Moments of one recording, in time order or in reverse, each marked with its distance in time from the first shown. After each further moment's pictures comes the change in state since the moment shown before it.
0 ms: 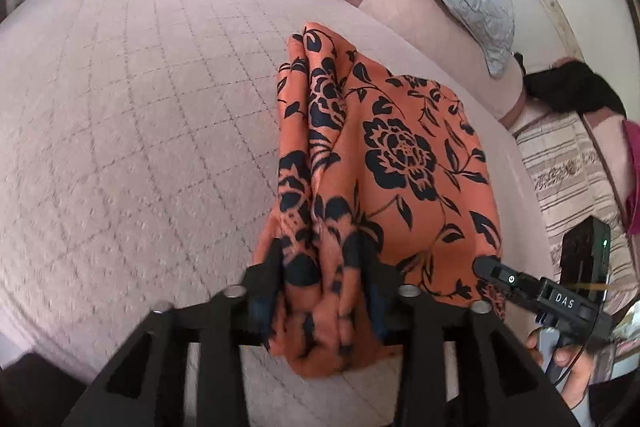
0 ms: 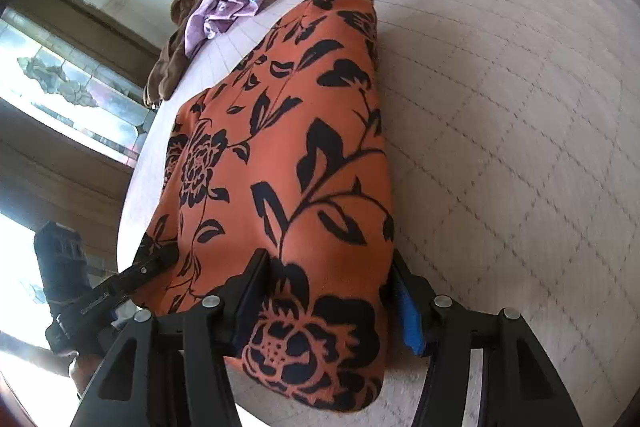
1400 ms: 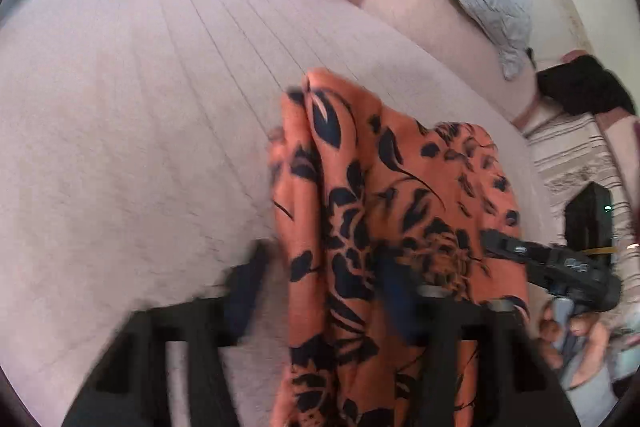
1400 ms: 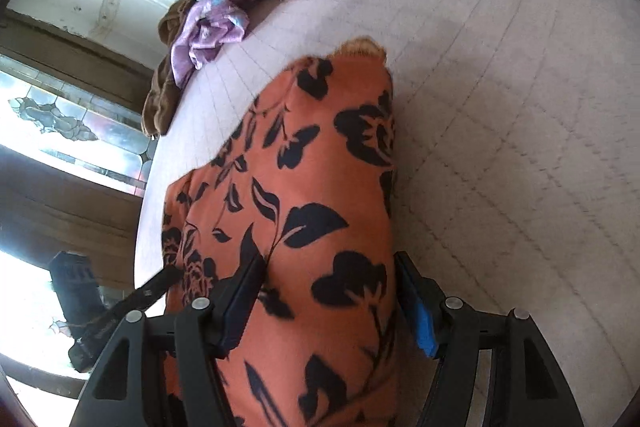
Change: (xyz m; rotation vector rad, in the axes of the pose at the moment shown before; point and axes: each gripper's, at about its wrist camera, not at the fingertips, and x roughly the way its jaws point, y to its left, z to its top) left arm 0.060 0.010 0.078 0.042 0.063 -0.024; right arm 0.043 -0.005 0.096 0.047 0.042 0.056
